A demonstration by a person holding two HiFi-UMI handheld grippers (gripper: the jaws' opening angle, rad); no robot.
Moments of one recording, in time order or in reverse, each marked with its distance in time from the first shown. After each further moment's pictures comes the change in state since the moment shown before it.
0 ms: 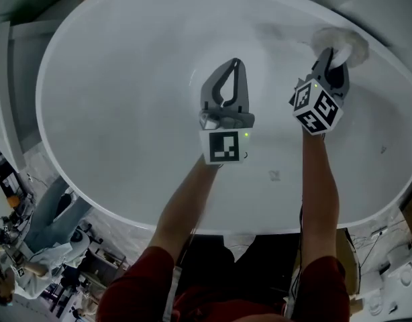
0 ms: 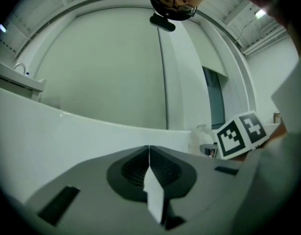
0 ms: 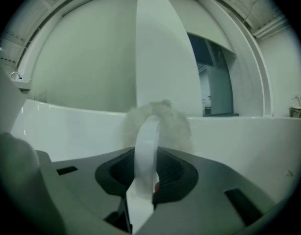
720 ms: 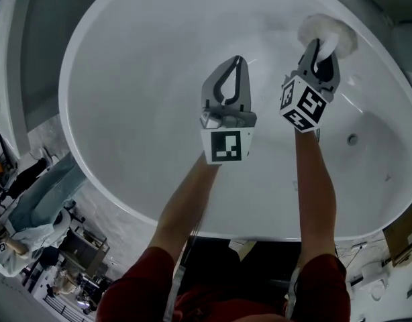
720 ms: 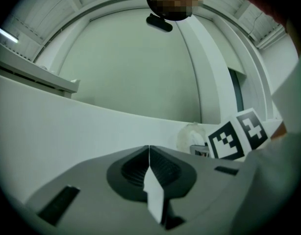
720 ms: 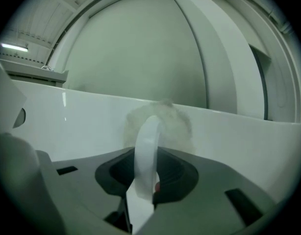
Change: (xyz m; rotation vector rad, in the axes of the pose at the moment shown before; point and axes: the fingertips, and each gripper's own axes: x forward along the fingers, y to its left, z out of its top) left arm -0.054 0.209 -0.004 -0.014 0.020 0.166; right arm -0.020 0.281 0.002 -0.118 -0.019 0.255
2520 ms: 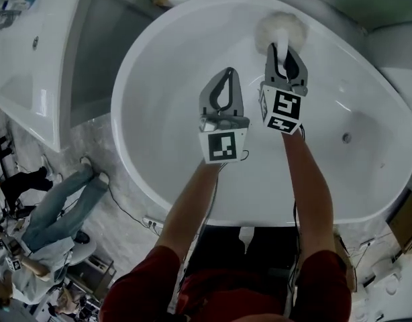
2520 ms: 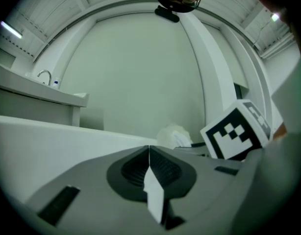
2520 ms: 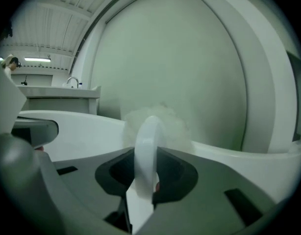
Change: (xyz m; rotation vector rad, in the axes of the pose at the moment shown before) left arm -0.075 0.144 0.114 -0.061 -0.059 -0.001; right arm -0.070 0.217 0.132 -0.096 0.024 0.302
